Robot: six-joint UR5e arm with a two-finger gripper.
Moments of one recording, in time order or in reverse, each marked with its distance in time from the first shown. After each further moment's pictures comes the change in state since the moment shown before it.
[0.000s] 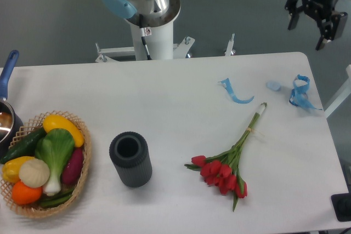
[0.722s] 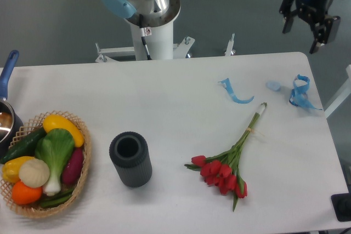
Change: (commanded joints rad) arm -0.025 0.040 -0.135 0.126 -0.005 -0.099
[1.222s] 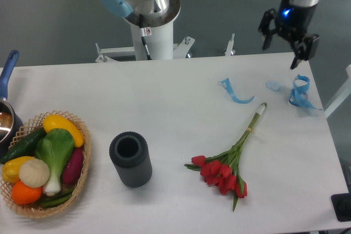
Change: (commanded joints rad) arm -0.116 -0.057 -0.081 0.052 0.003 -0.275
